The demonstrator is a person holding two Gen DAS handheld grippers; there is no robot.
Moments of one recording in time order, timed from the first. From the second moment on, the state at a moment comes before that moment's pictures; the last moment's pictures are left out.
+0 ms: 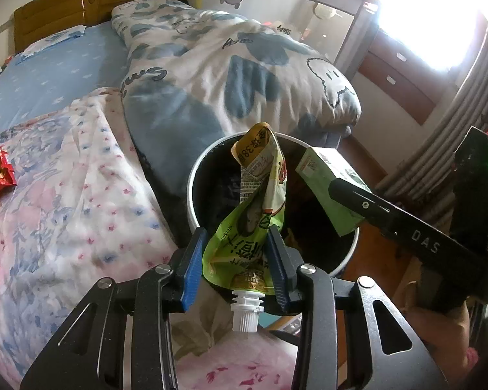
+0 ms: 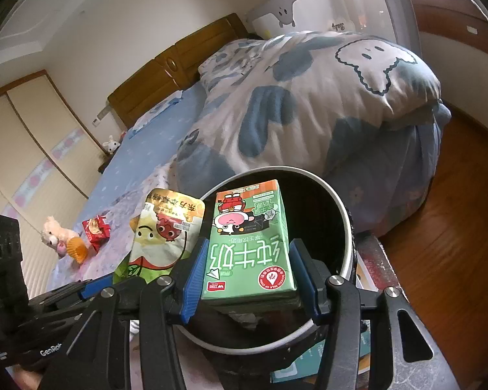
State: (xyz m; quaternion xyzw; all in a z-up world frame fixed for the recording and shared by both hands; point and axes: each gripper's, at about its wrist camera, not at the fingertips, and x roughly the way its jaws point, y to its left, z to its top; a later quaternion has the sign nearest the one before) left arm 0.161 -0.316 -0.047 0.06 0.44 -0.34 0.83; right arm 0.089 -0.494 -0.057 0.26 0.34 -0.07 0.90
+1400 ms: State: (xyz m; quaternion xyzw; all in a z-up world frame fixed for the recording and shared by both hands) left arm 0.159 -0.119 -0.069 -0.04 0.44 -0.19 0.88; right arm 0.113 -0.369 -0.044 0.22 0.35 0.02 0.91
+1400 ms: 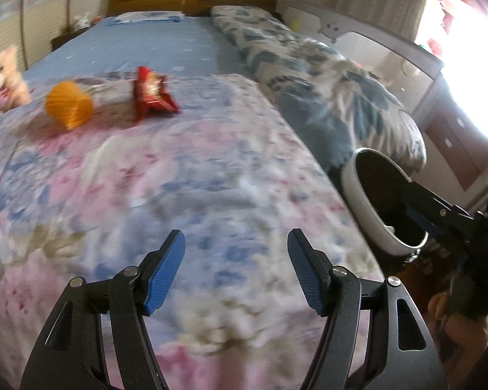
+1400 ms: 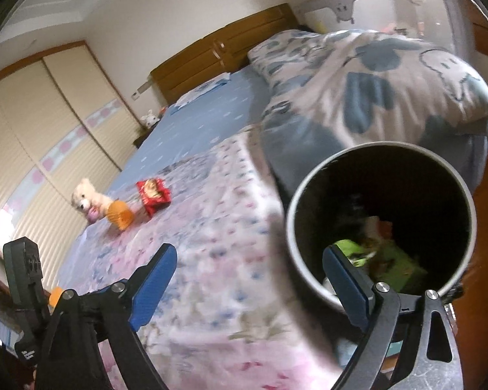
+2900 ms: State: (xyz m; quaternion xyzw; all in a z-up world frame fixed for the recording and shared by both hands) left arm 0.292 0.037 -0.101 -0.10 0.46 -0.03 0.88; right arm 0.273 -0.210 -0.086 0.17 0.40 0.17 0.88
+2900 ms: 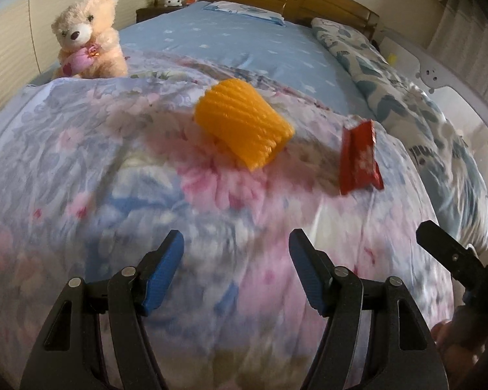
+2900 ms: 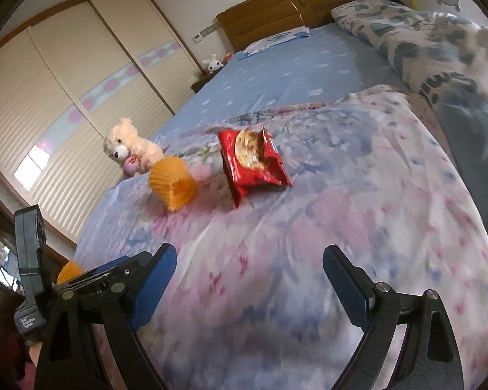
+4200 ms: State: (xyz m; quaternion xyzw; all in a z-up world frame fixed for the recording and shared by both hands) left arm 0.262 0.007 -0.083 -0.10 0.44 -0.11 0.89; right arm 0.273 -0.209 -0.076 0.18 0.40 0.18 0.88
